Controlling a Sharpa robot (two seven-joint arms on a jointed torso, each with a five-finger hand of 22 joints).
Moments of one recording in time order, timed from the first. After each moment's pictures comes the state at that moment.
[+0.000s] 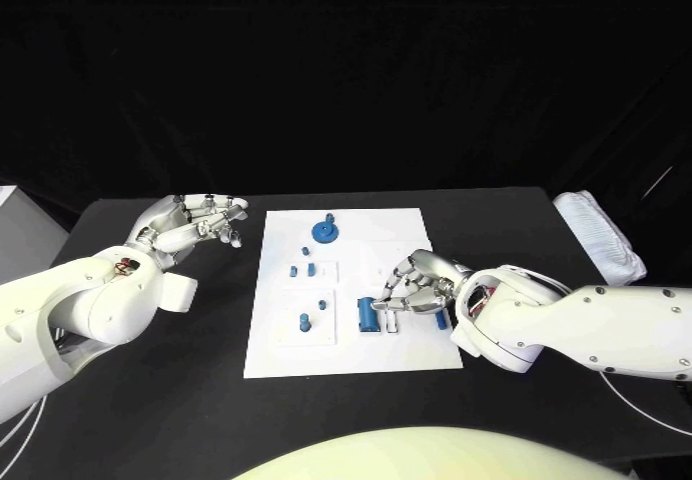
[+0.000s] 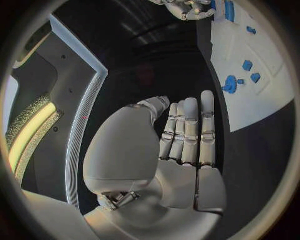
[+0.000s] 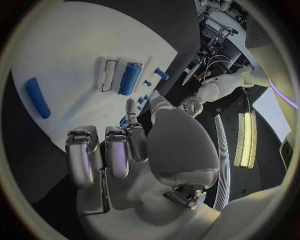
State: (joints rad) left arm 1.16 -0.86 -0.04 1.48 -0.19 -0.19 0.33; left_hand 1.42 -0.18 0.47 0.21 0.25 0.93 0.16 0.18 0.43 0.86 0.11 0.64 0.26 1.01 0.04 1.09 0.61 0.17 0.94 0.14 0.78 0.73; right arm 1.09 -1.10 -0.21 1.90 -1.13 -0.57 -0.34; right_hand 1.23 -0.15 0.10 0.29 0.10 1.01 0.09 0.38 0.37 1.47 0.00 1.40 1.31 1.47 -0.07 1.57 1.31 0.01 1.47 0.04 1.56 1.31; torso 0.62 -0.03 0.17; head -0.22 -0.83
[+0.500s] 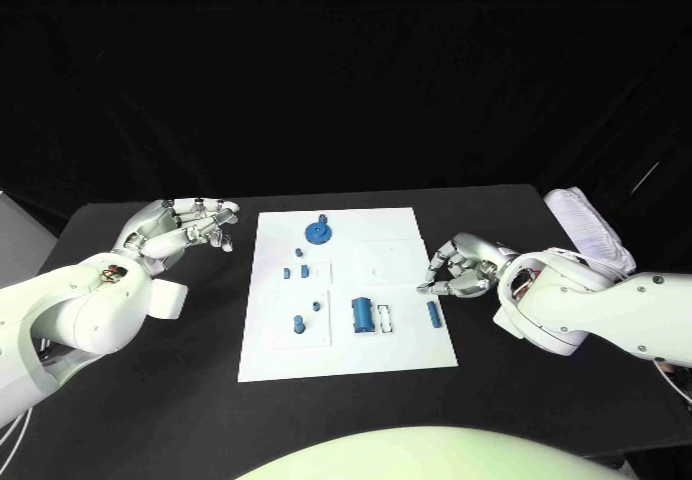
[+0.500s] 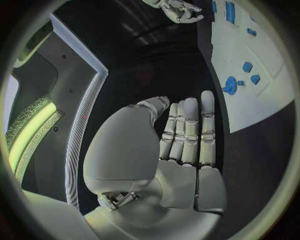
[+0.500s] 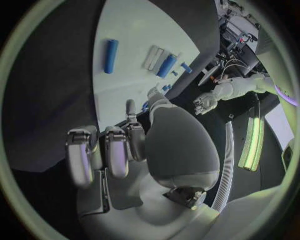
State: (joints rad) left arm 1.16 -0.88 -0.04 1.50 -0.19 -0.19 0.33; left_hand 1.42 -0.18 0.47 0.21 0.25 0.93 0.16 0.18 0.43 0.86 0.11 0.64 0.26 1.01 0.04 1.09 0.61 0.17 0.94 0.14 0.78 0.73; right arm 1.12 -1.29 -0.21 1.92 -1.23 -0.52 -0.39; right_hand 1.28 -0.17 0.10 0.27 0.10 1.00 0.09 0.37 0.37 1.47 0.00 1.39 1.31 1.47 -0.06 1.57 1.31 0.01 1.47 0.04 1.56 1.31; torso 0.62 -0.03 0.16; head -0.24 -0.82
